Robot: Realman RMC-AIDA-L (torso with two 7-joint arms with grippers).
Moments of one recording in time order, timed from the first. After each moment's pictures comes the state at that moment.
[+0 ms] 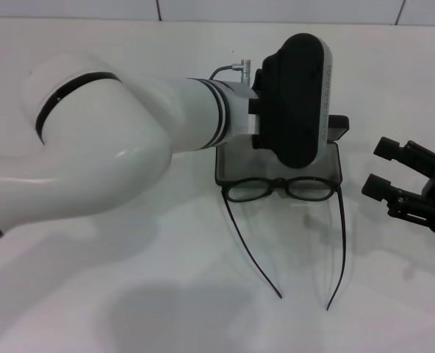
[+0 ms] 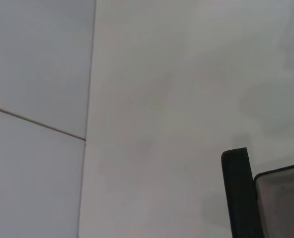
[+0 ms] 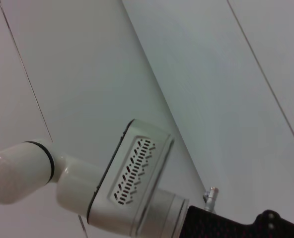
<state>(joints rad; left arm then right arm) -0.62 -2.10 2.09 1.29 2.83 0.68 -2.27 0.35 2.01 -0.96 -0.35 -1.39 -1.75 1.12</state>
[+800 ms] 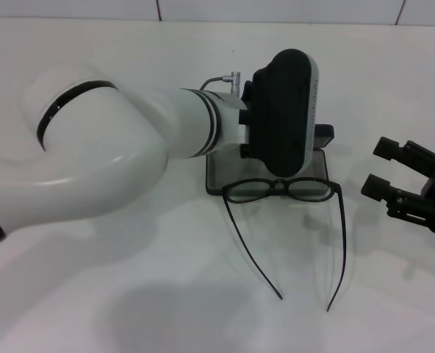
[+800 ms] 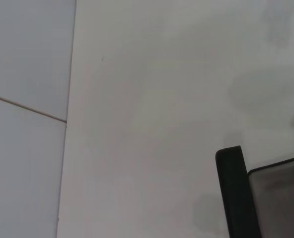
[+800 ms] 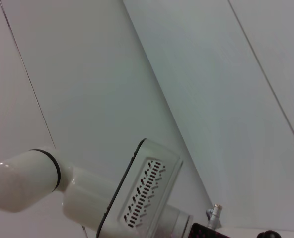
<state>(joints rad) -0.62 -2.10 2.08 1.22 2.82 0.67 -2.23 0.36 2.01 -0.96 -0.35 -1.39 -1.75 1.12</state>
